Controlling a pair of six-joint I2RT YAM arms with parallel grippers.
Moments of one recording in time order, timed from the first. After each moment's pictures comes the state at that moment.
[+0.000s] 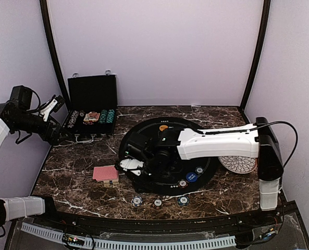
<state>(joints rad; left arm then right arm) 0.06 1.00 1.21 -1.13 0.48 0.55 1.26 2.05 1.73 -0.88 -0.10 -0.01</state>
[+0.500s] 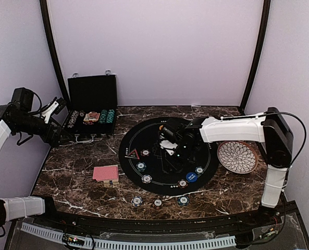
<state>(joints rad) 0.06 1.00 1.18 -1.11 0.50 0.57 0.95 1.90 1.41 -0.81 -0.02 0.16</state>
